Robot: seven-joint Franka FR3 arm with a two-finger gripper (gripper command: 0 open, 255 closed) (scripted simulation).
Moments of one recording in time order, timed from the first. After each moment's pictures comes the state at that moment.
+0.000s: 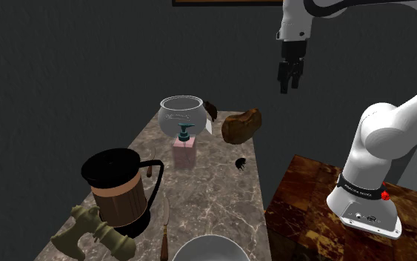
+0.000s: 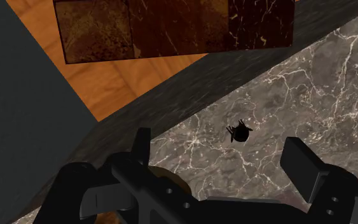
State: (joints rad) arm 0.01 -0.79 -0.04 -2.43 0.02 1.55 0.13
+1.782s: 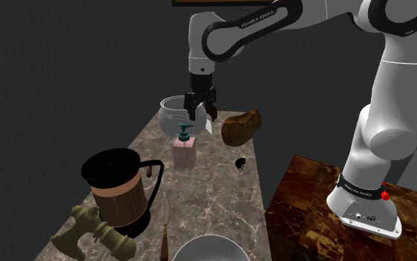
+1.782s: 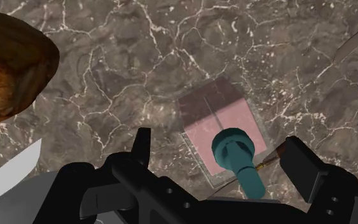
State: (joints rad) arm 0.12 0.06 0.15 -1.94 0.05 2.01 0.35
